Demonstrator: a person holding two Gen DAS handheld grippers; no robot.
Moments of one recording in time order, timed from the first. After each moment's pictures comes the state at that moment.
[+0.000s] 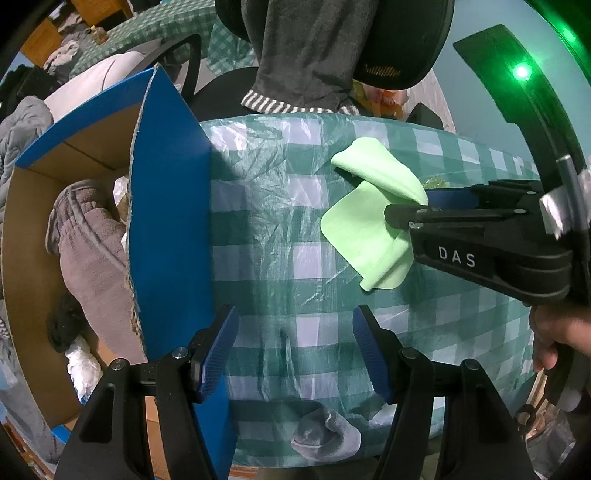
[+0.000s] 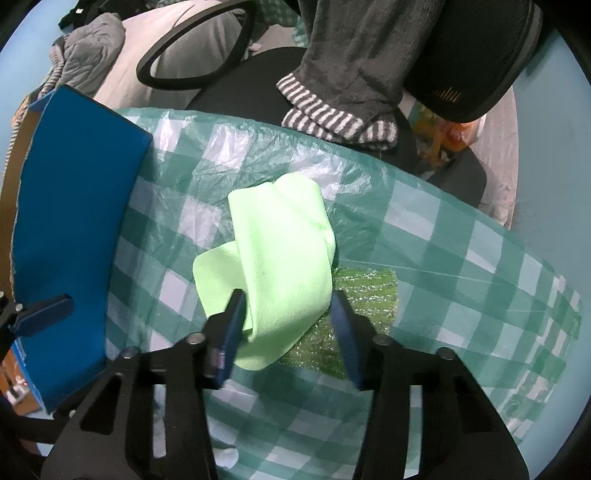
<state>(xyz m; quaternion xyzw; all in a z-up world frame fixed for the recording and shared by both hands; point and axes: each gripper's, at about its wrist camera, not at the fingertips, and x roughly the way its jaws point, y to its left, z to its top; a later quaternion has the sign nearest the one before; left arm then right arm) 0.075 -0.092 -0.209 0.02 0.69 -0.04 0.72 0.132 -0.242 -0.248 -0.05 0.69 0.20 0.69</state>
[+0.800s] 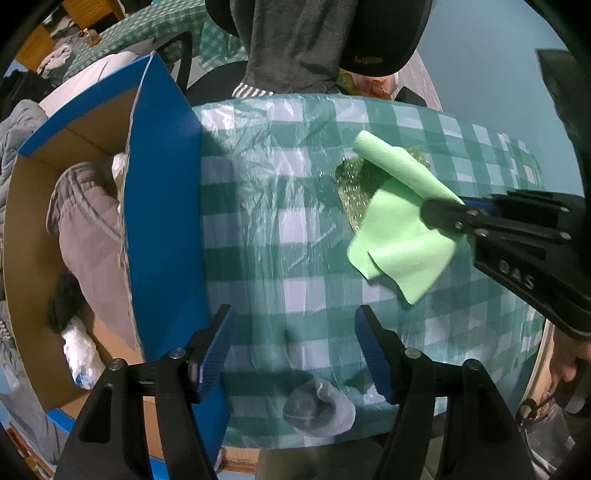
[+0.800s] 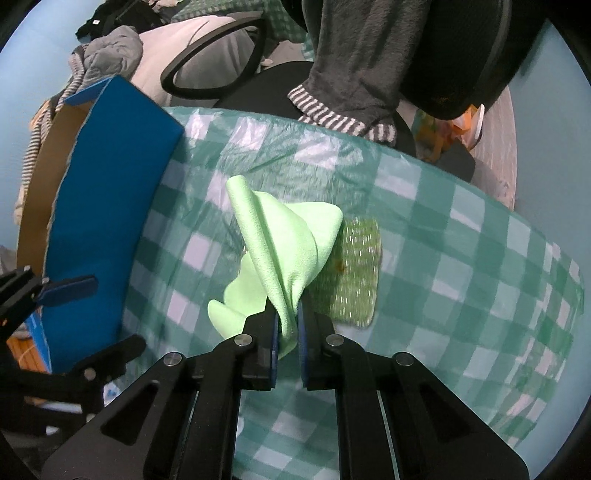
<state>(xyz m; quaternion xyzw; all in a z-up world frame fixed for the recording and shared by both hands) 0.042 -0.101 -0.200 0.03 0.70 -0.05 0.72 0.082 -0.267 -0.216 -0.03 0.66 0.22 0.72</state>
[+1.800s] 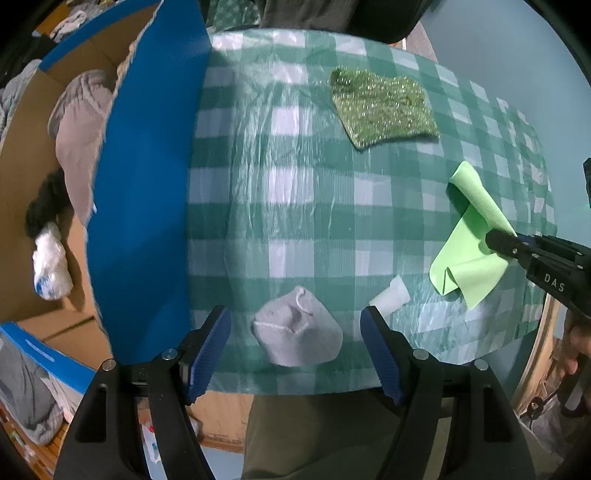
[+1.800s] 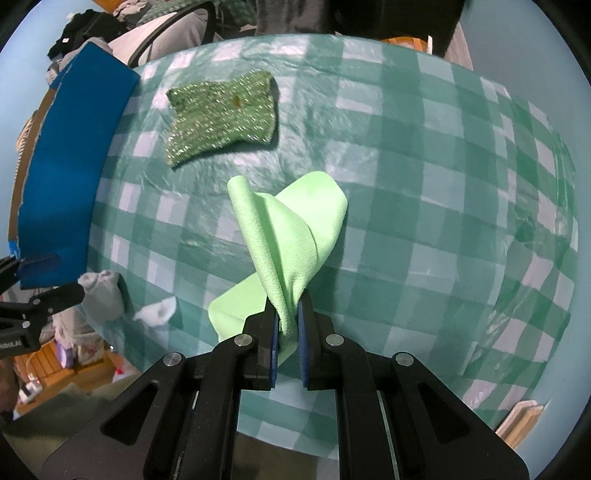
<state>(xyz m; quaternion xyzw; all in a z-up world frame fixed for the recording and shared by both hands) -0.056 -0.100 -0.222 -0.01 0.72 -0.03 0.69 -0.020 -0.359 -0.240 0.02 0.70 0.17 0.70</state>
